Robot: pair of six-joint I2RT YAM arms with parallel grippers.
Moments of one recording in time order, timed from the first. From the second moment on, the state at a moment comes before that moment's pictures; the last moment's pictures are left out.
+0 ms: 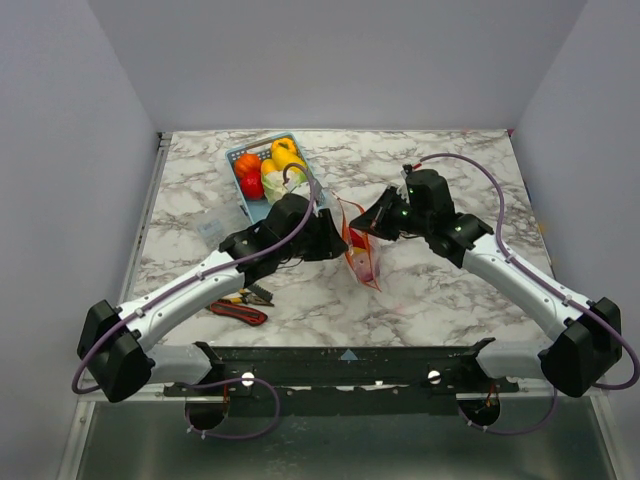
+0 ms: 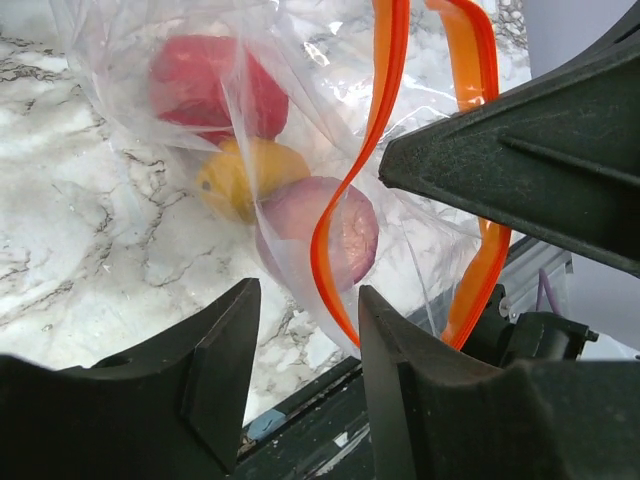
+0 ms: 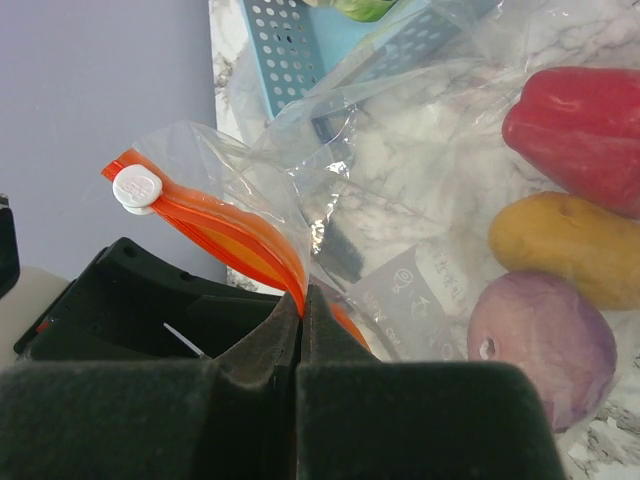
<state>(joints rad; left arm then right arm) -0.80 1.26 1.02 -0.34 0.04 -0.78 0.59 1.28 1.06 -0.31 -0.22 0.98</state>
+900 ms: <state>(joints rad) -0.79 1.36 1.03 -0.23 0.11 -0.79 0.59 1.28 1.06 -0.31 -0.22 0.98</state>
